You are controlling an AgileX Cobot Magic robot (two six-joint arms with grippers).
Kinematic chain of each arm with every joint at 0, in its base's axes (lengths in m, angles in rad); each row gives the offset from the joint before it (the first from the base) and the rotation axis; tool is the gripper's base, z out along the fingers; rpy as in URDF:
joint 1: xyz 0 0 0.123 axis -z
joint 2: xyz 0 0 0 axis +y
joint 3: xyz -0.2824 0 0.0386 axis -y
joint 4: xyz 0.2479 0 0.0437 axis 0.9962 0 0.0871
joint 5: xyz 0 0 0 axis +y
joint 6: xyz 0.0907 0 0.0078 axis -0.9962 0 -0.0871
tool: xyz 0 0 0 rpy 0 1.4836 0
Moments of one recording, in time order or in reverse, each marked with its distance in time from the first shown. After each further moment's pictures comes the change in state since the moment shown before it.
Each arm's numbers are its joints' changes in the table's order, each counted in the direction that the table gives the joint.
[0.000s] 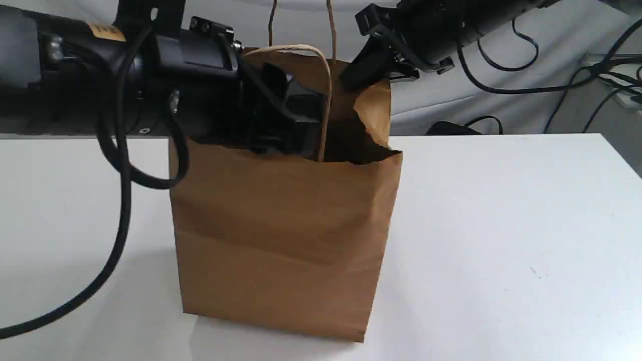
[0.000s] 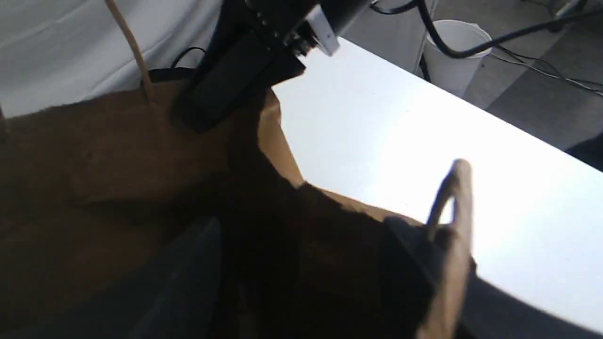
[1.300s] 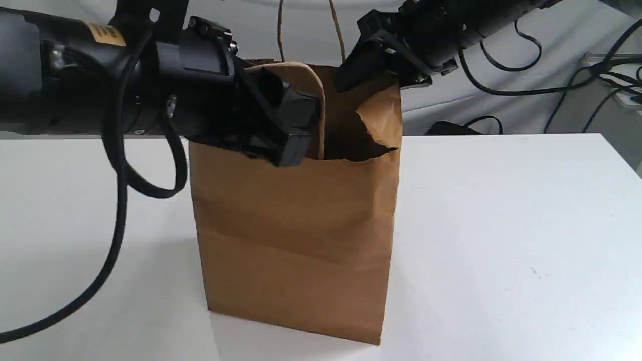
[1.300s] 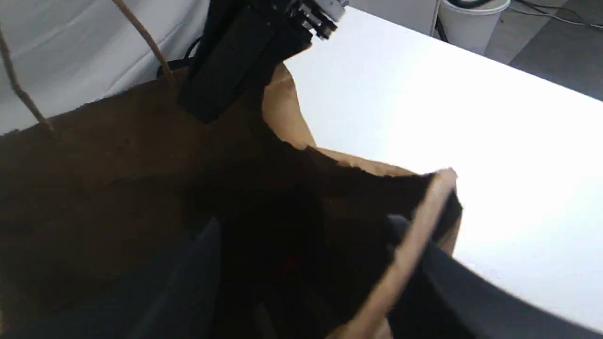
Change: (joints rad) left arm 0.000 0.000 0.000 0.131 0.044 0.006; right arm 0.000 0.000 0.000 -0.034 0.000 -0.003
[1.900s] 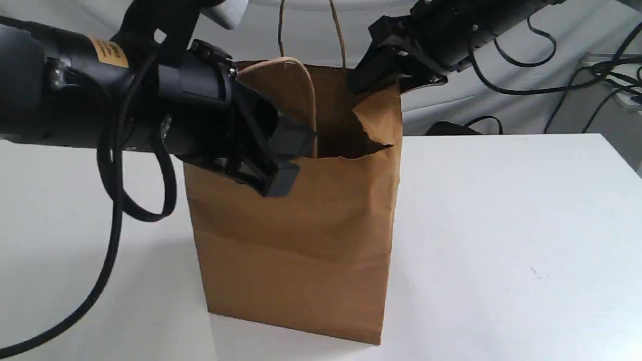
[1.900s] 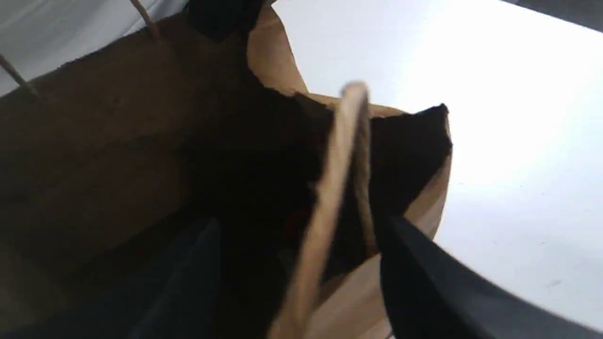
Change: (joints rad) left arm 0.000 0.000 0.000 0.119 0.075 0.053; right arm 0.033 -0.026 0.000 -0.068 0.002 0.000
